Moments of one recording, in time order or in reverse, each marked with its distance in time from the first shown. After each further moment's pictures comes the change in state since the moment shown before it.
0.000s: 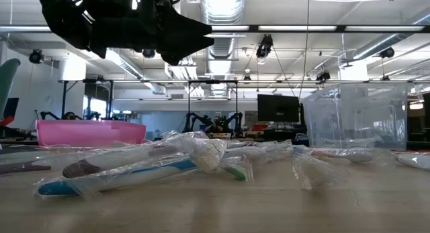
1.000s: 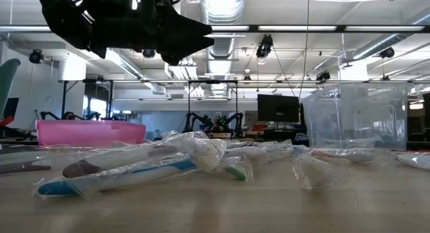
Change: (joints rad) left arm 0.000 0.000 0.000 -0.003 0.000 0.000; right arm -0.192 -0.226 0.247 -0.501 0.578 -0.373
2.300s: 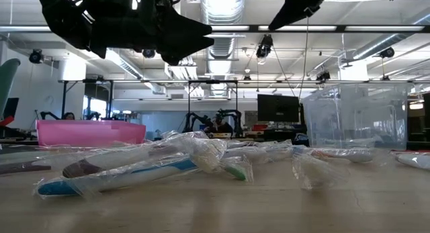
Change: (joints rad) left arm 0.000 0.000 0.000 0.000 0.000 0.000; right arm -0.743 -0.055 -0.182 0.901 0.244 -1.728
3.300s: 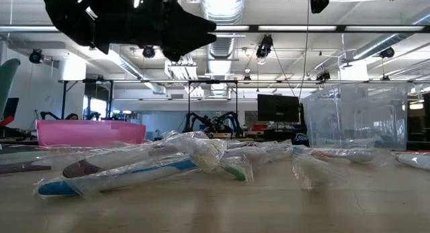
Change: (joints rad) left arm 0.007 0.000 0.035 -0.012 -0.057 0.002; right arm -0.350 -0.448 -0.322 0.443 -0.859 -0.112
